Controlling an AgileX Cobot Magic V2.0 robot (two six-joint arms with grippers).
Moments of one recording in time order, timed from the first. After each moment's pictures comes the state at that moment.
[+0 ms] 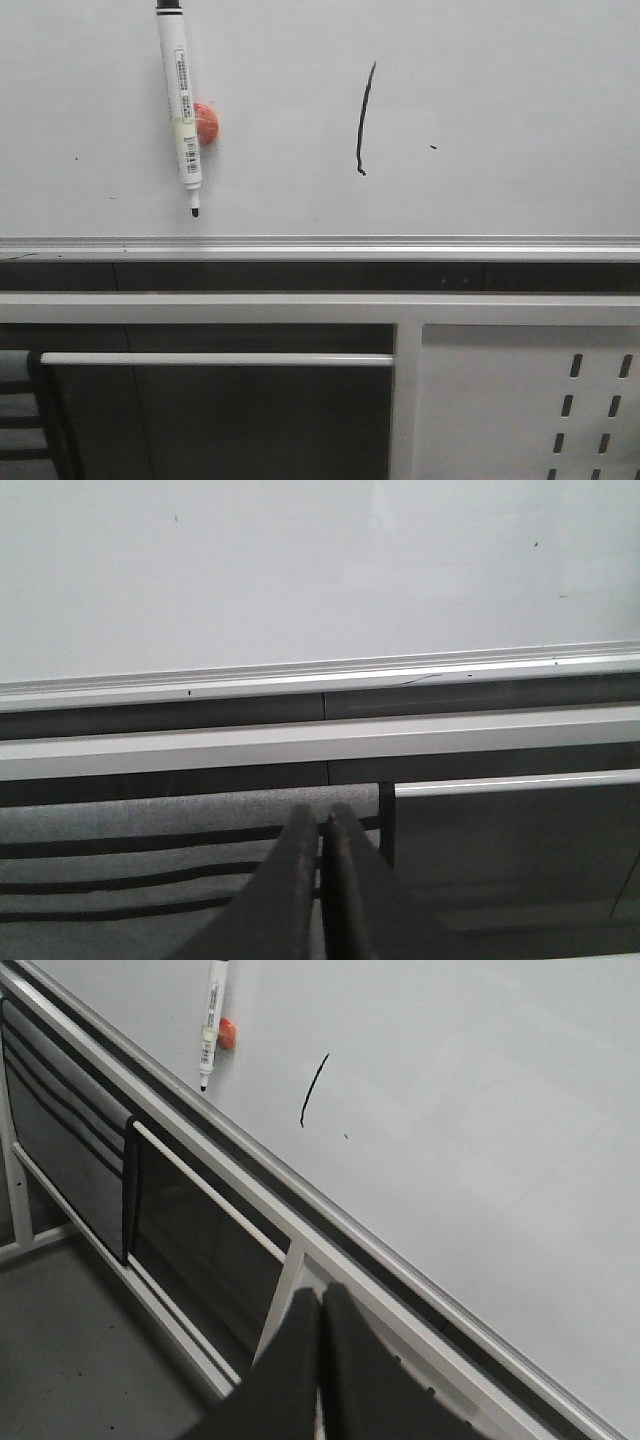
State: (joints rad) left arm -0.09 -0.01 0.01 0.08 0.34 -0.02; right arm 0.69 -0.01 -0.60 -0.09 0.95 -0.25
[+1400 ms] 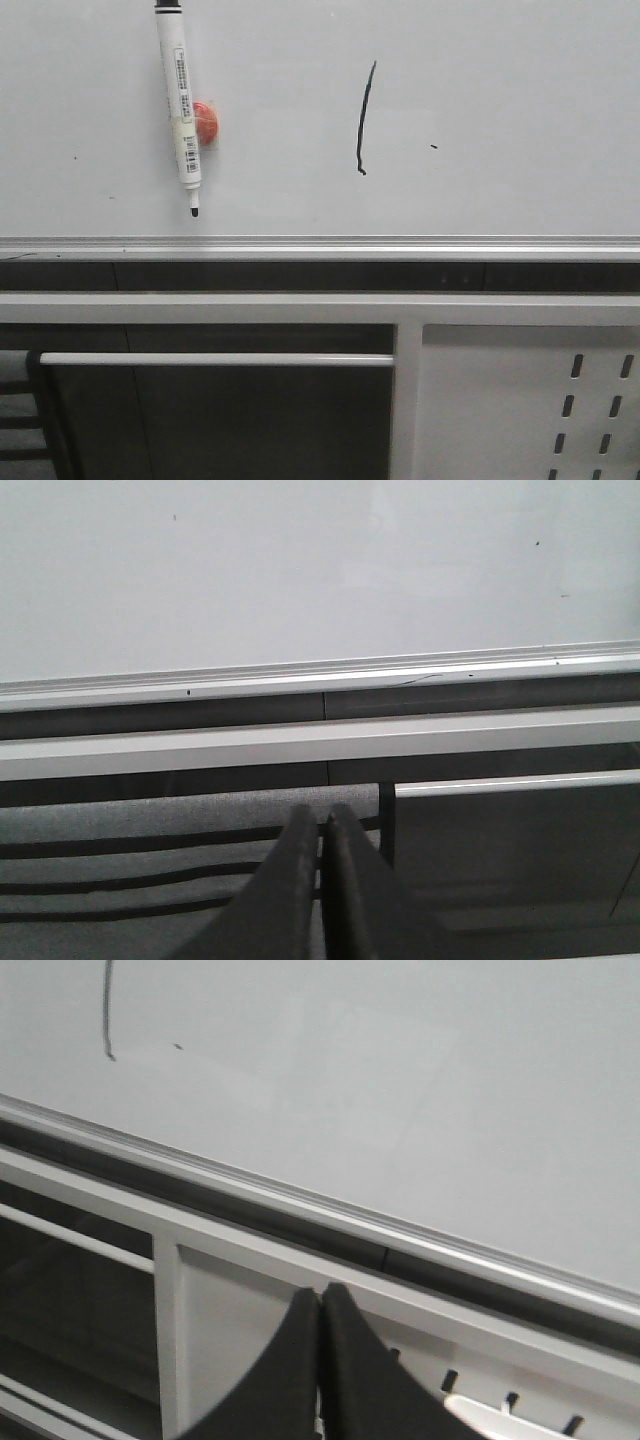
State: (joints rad) left arm -0.09 -0.01 0.01 0.08 0.34 -0.02; right arm 0.23 -0.01 0.01 0.04 0.25 -0.18
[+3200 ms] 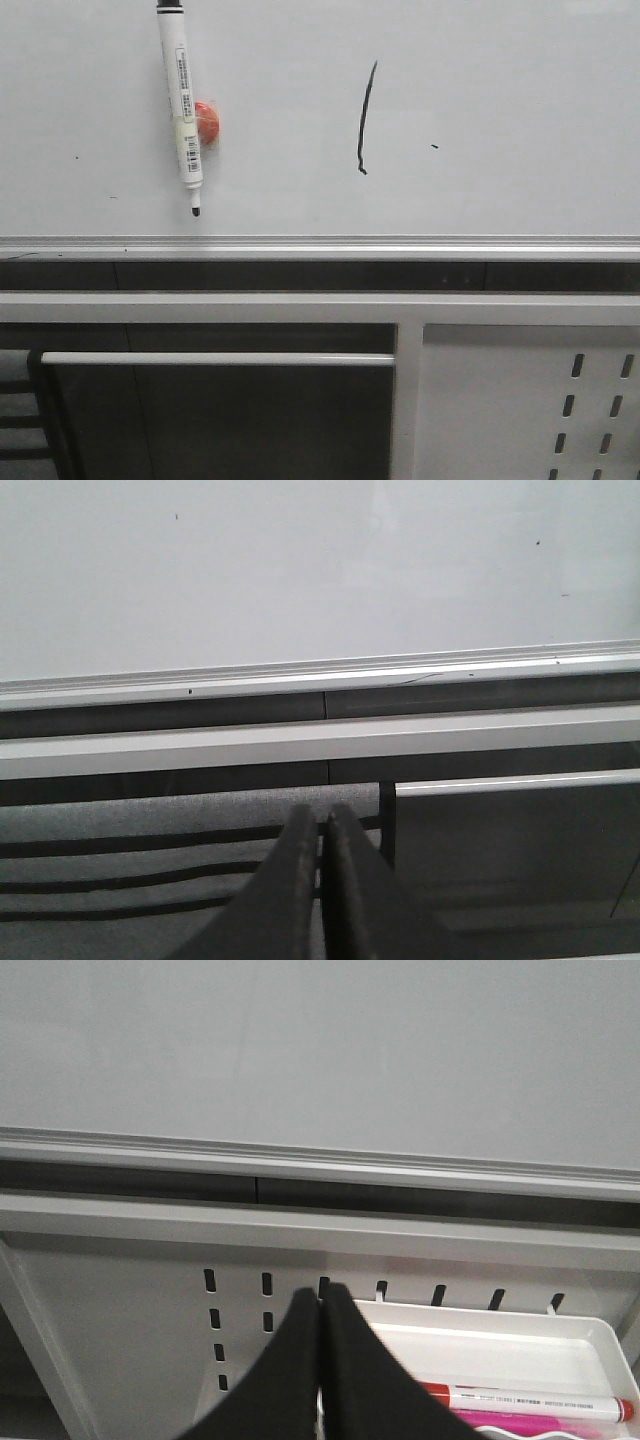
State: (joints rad) left arm -0.09 -0.01 0.01 0.08 0.34 -0.02; right arm -0.03 -0.01 0.01 0.02 0.34 -0.11
